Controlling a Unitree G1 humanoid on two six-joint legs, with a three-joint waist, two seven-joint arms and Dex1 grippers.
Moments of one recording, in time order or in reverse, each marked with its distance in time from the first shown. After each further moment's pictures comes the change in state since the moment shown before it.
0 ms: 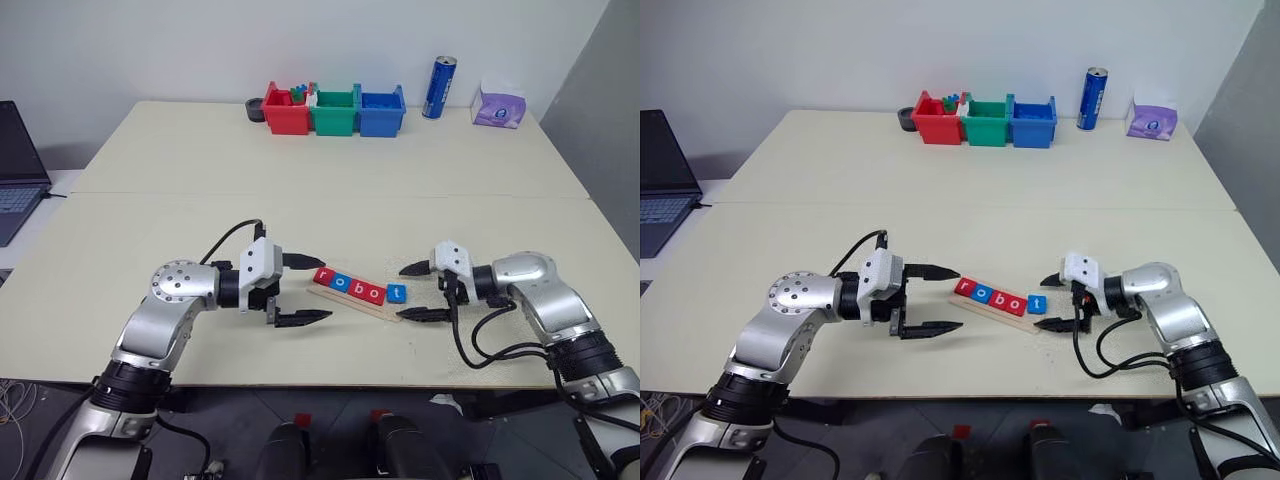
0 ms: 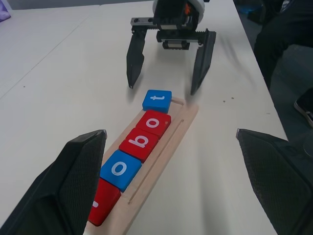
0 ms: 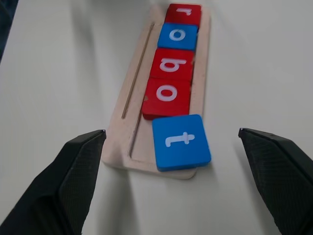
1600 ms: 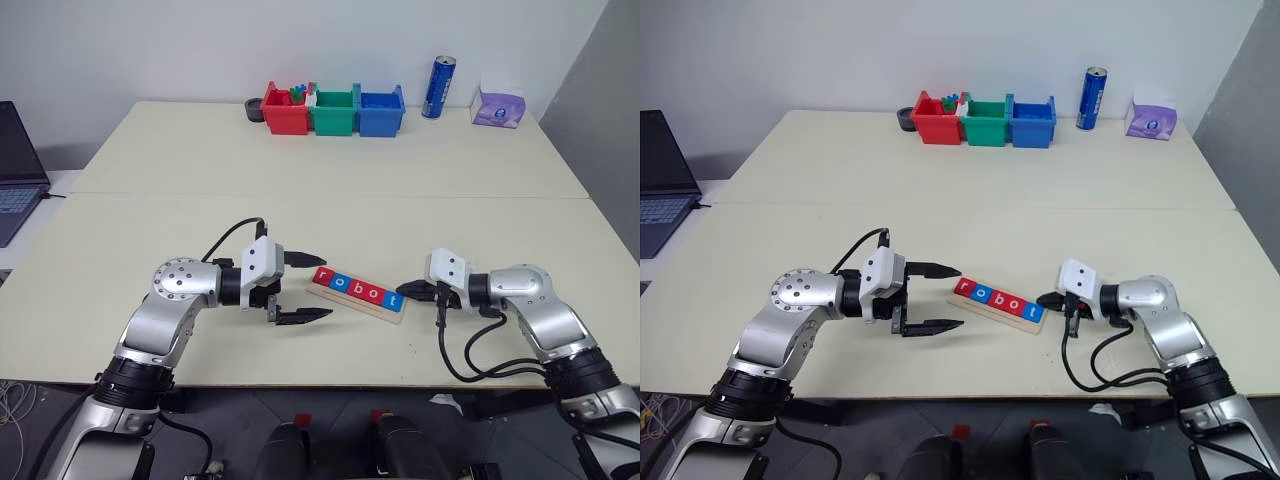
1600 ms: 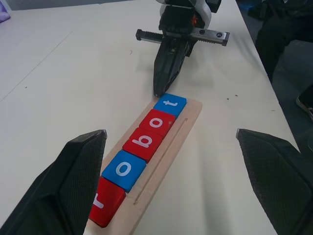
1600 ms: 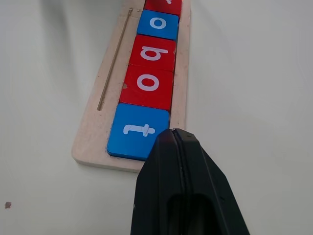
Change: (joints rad) left arm -0.017 -0.002 -0.004 0.028 0.016 -0.021 -0.007; right arm 0.102 0.022 0.015 -0.070 -0.095 -0.139 -0.150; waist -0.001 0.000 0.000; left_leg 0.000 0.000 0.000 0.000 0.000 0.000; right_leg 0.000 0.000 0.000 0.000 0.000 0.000
